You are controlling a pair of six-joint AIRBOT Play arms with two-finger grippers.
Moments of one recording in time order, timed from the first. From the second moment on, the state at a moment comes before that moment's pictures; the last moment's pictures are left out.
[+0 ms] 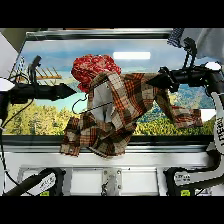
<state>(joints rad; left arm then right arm) 0.16 -1.22 1.07 0.65 -1.25 -1.07 -0.17 -1.60 1.46 -0.11 1.78 0.18</state>
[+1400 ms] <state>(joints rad) 0.20 -1.18 0.94 0.43 -1.25 -0.92 -0.17 -1.51 1.46 -0.04 1.66 0.34</state>
